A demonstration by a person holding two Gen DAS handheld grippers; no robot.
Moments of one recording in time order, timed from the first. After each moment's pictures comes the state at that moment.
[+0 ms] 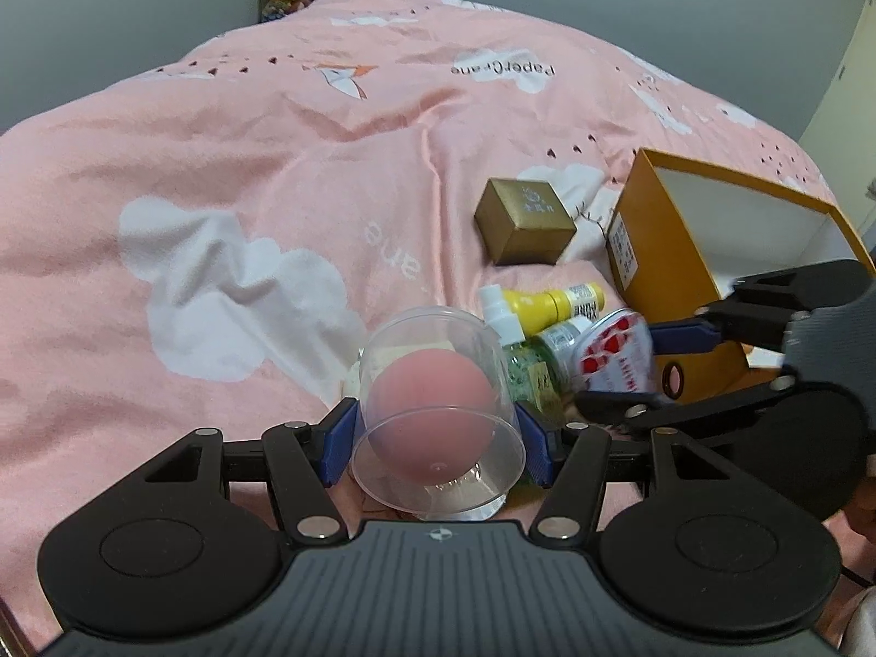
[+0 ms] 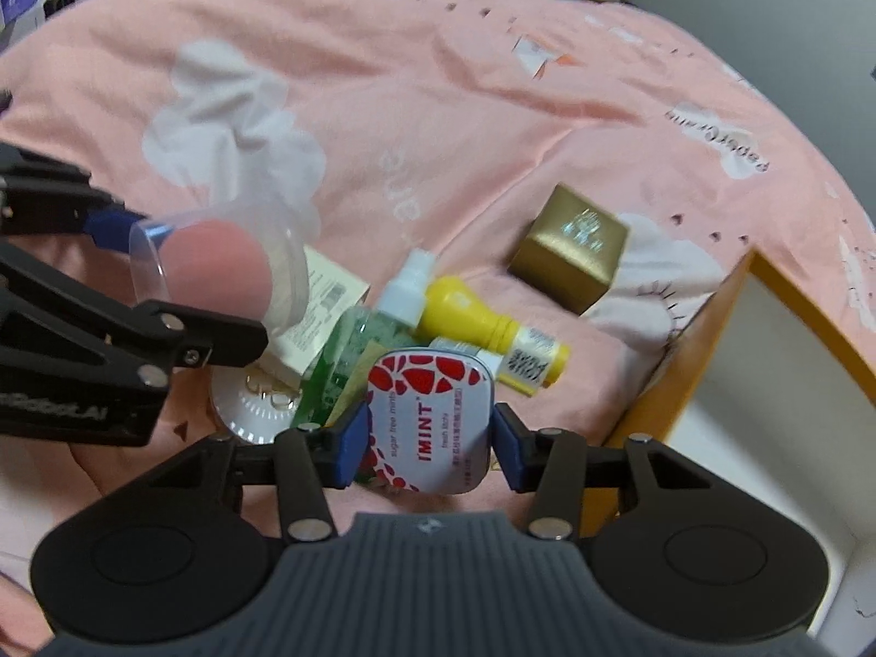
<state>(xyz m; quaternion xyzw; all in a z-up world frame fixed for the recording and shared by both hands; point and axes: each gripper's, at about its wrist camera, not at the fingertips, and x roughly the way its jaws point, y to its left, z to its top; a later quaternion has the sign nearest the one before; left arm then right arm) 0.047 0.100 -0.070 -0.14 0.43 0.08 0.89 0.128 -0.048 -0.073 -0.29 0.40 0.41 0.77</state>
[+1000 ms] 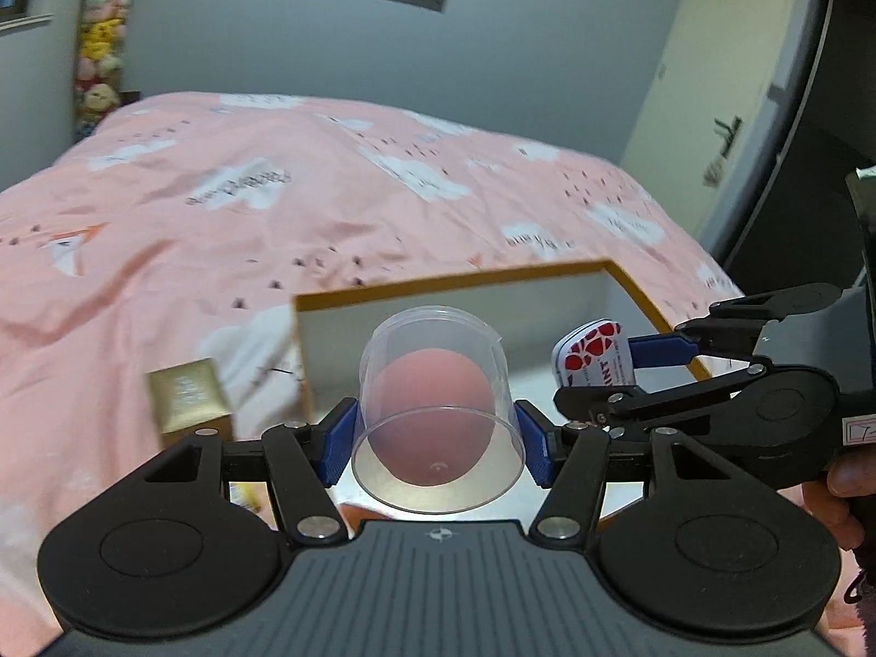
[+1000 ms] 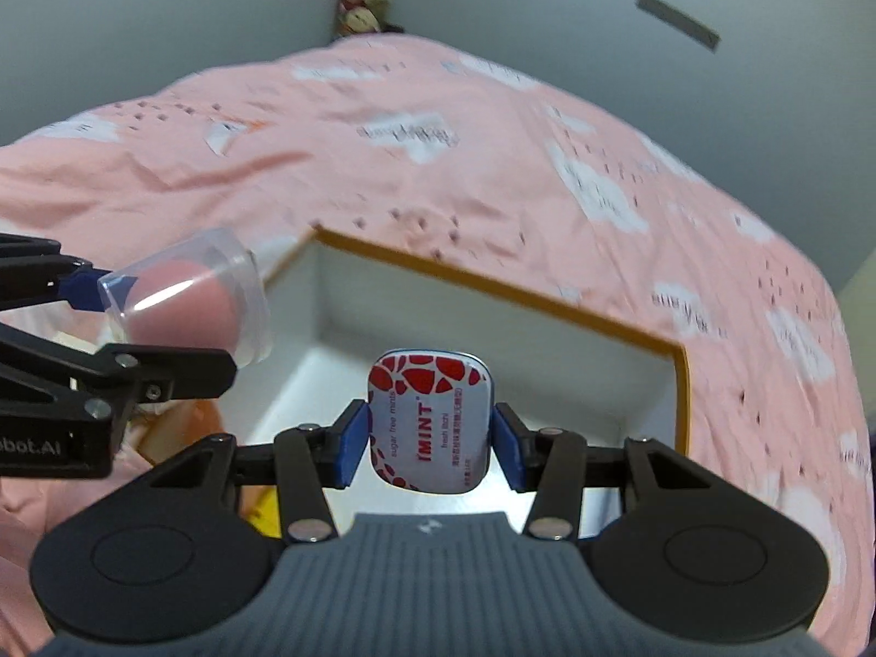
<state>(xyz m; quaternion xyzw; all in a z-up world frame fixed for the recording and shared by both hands) 0.155 -0.045 -0.015 -0.08 0.34 -0.11 0.93 0.197 -0.231 0.009 -0.19 0.39 0.23 0.87</state>
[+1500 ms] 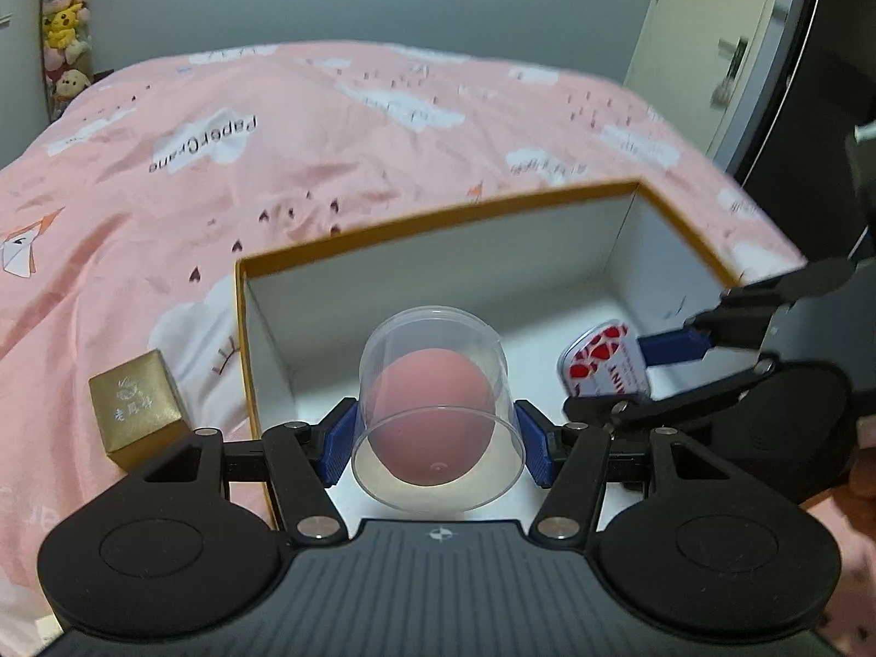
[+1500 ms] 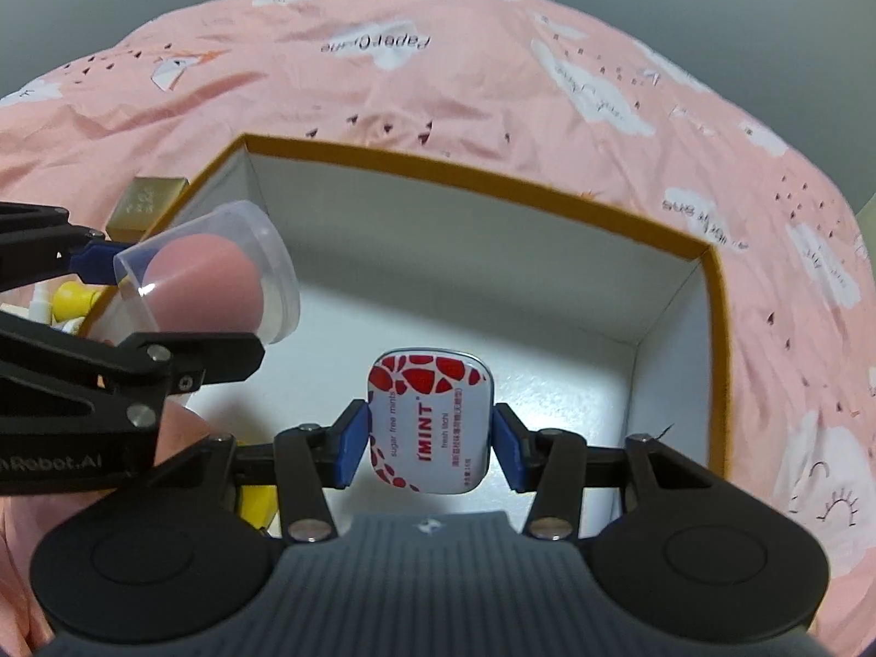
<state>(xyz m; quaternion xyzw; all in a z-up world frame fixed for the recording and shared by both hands) 0.195 -0.071 -0.050 -0.03 0.41 -0.11 0.91 0.246 -0.242 -0.049 -0.18 0.47 0.21 0.84</state>
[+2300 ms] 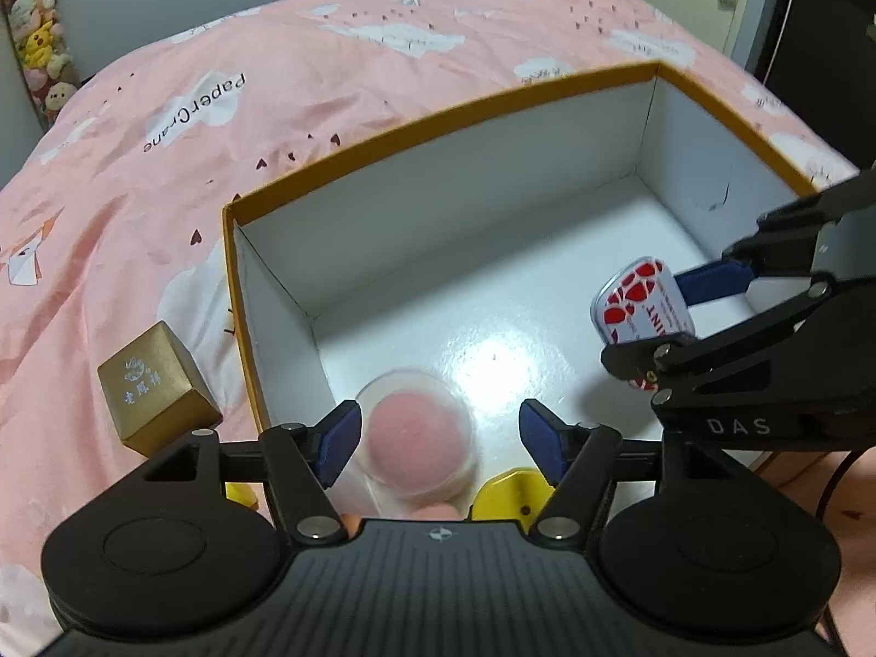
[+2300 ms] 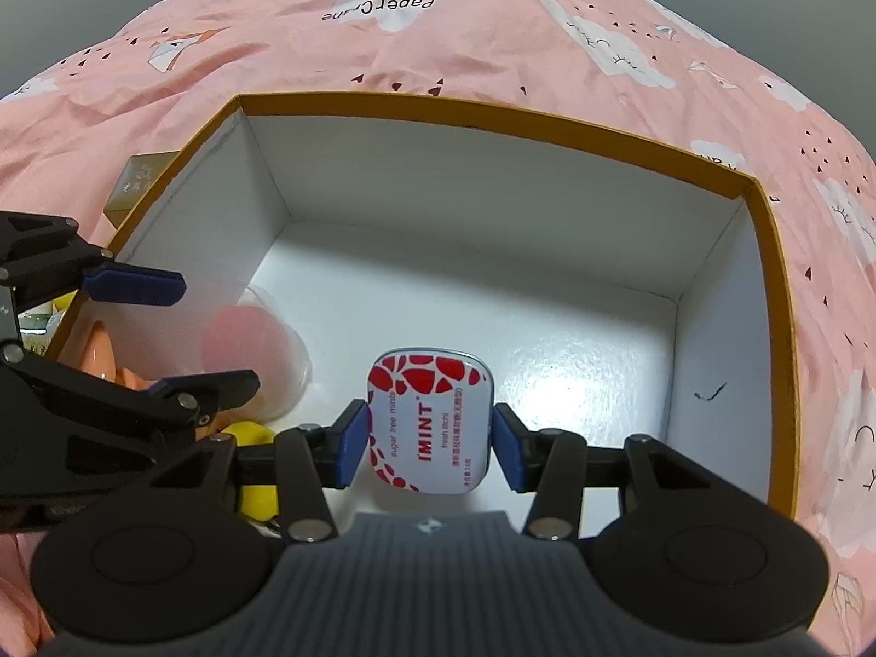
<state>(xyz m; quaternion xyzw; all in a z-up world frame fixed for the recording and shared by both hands) 0.198 -0.085 -0.071 0.04 0.46 -0.09 0.88 0.250 -0.242 -0.073 -0.15 0.50 0.21 0.83</state>
